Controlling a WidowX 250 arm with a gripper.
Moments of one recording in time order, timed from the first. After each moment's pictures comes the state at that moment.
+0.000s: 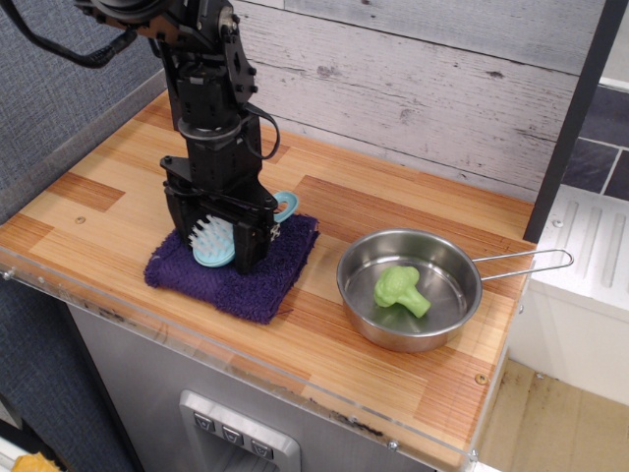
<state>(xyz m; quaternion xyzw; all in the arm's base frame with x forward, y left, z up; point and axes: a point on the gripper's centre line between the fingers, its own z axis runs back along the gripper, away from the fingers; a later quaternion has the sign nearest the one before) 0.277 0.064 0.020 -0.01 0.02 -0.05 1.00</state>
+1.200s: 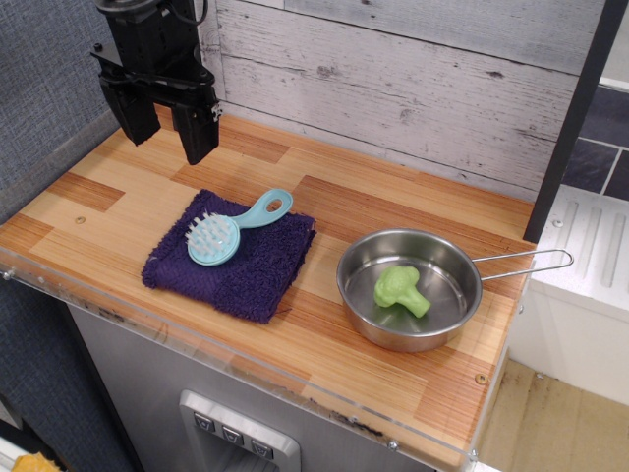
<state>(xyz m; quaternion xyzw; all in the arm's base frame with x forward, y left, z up) 0.296 0.110 0.093 -0.02 -0.06 -0.04 1.00</state>
